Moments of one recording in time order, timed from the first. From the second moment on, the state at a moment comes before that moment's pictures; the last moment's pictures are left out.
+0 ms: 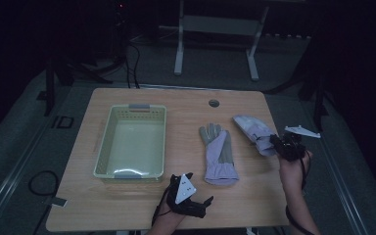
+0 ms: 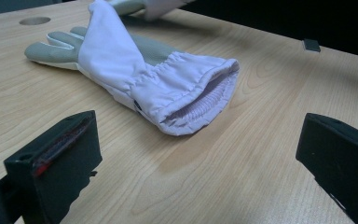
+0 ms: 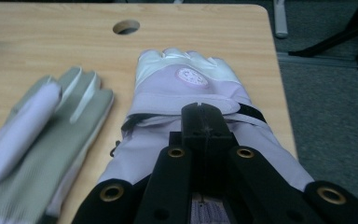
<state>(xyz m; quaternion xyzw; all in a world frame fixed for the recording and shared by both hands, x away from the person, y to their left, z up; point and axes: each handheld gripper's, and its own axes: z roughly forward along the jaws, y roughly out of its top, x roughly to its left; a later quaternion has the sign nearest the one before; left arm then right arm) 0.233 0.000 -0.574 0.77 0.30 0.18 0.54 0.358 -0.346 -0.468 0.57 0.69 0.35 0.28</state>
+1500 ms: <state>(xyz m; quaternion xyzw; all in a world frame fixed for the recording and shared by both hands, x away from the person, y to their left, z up) 0.233 0.000 -0.574 0.77 0.30 0.17 0.54 0.341 -0.371 -0.485 0.51 0.75 0.36 0.22</state>
